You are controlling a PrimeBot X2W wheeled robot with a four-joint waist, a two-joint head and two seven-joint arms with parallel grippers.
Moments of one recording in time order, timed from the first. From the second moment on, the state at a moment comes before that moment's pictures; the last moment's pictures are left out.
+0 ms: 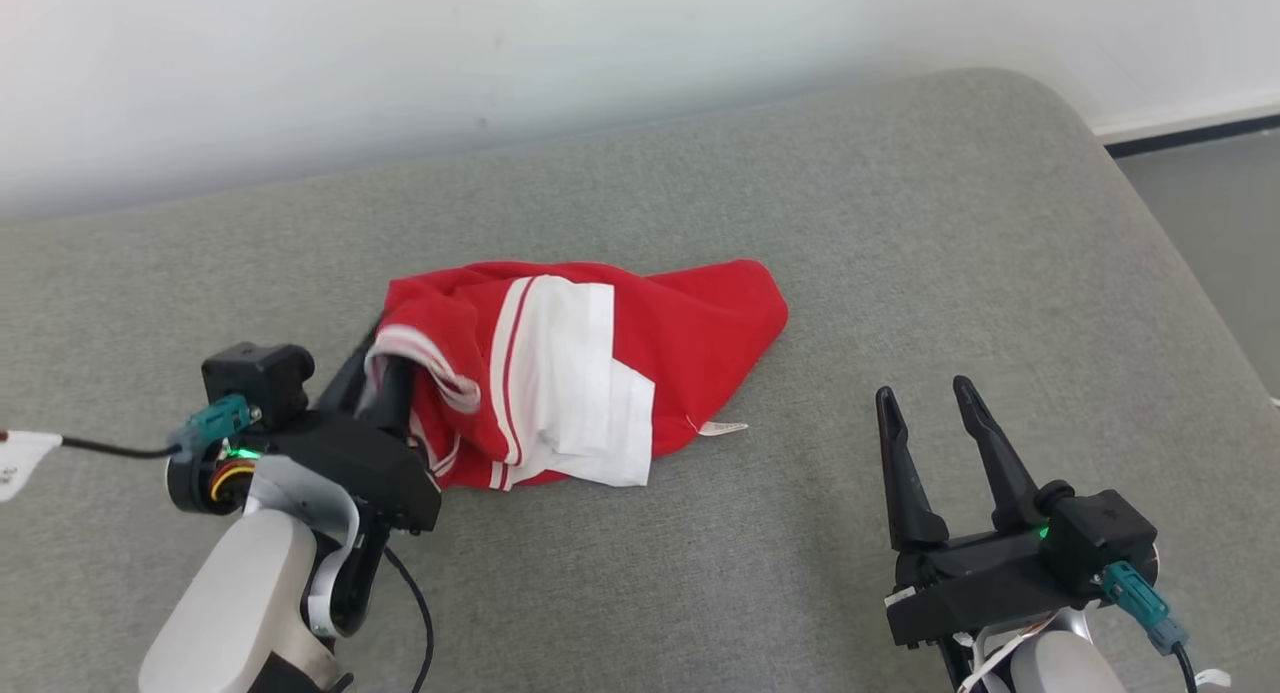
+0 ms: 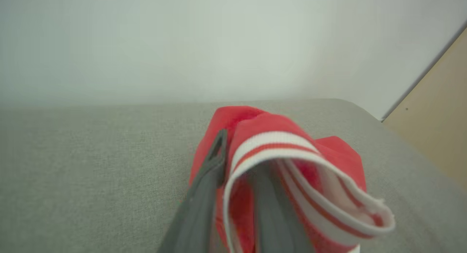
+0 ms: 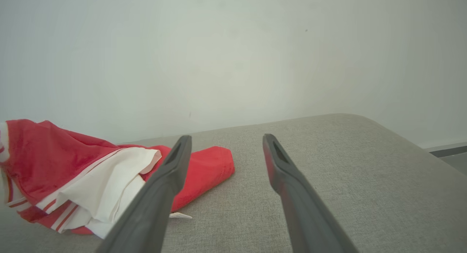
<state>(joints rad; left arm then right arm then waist) -0.57 0.25 -0.37 0.49 -0.64 -0.06 -0.08 -0.19 -0.05 0.12 0.19 0.19 0.13 -0.26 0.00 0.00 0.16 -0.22</state>
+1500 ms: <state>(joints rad) 0.10 0.41 -0.20 0.01 -0.47 0.17 -0.26 -0.06 -0.05 0.07 0.22 0.14 0.13 -0.26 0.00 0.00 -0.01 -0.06</state>
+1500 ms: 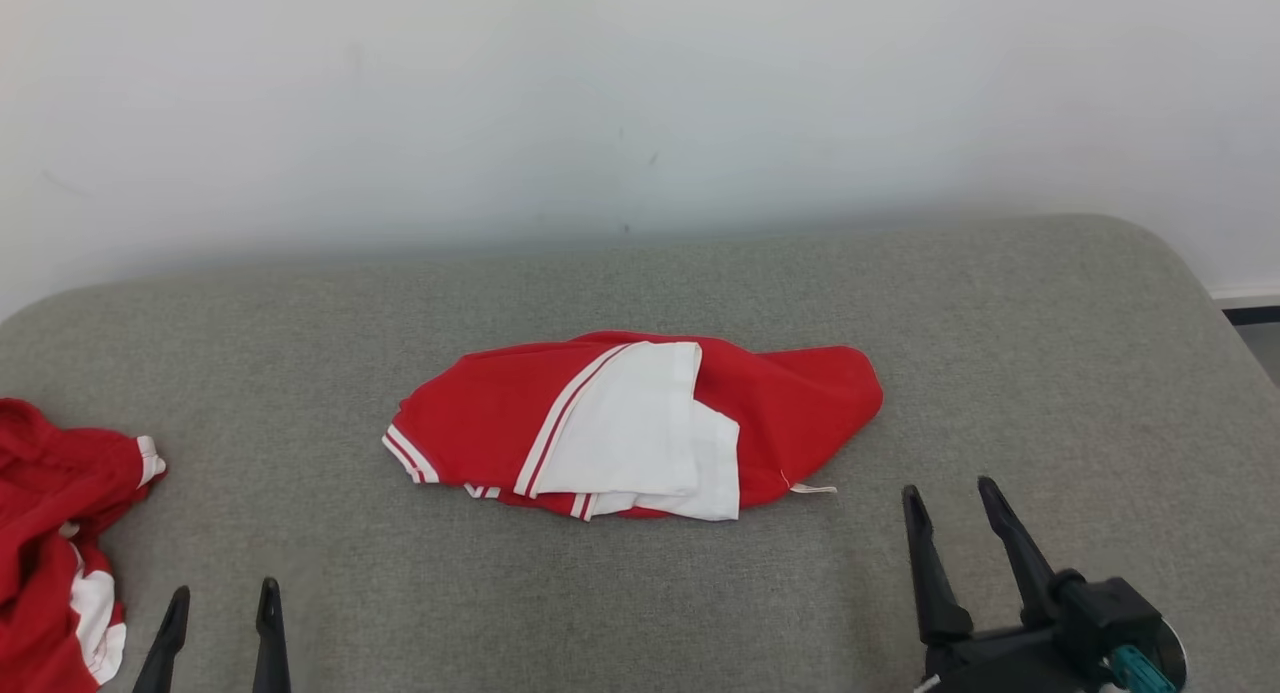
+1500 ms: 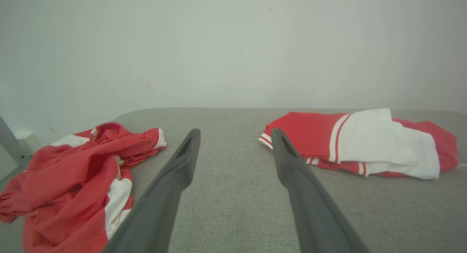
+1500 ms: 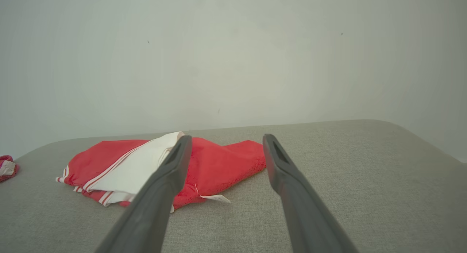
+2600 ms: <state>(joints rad) 0.14 0.25 -0.04 0.05 -0.30 0.04 -0.26 0.02 -0.05 0.04 0.20 0.14 0.13 -0.26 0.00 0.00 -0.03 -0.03</state>
